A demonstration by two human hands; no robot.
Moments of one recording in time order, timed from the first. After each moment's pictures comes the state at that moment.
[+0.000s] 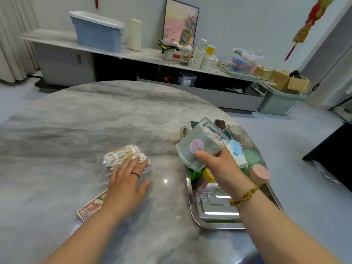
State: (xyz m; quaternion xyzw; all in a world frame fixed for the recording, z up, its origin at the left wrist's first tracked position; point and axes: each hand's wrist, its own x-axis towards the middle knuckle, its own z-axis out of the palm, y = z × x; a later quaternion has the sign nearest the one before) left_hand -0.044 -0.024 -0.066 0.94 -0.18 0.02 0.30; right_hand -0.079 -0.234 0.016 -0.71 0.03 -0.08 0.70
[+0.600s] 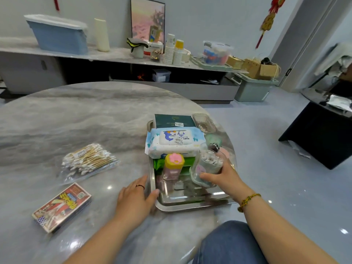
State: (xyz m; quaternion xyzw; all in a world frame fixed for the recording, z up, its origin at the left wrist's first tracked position) left_hand -0.106 -0.115 -0.070 0.93 -0.17 -0.10 0.32; right_hand -0.159 -0.342 -0.022 -0.80 0.13 -0.08 0.58
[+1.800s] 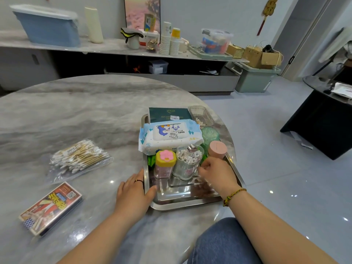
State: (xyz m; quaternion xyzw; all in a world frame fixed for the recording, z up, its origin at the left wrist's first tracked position) left_hand -0.100 -0.135 -0.076 0.94 -0.14 -0.11 0.30; right_hand -0.148 -0.335 -0.030 -0.94 0.26 -0.04 0.23
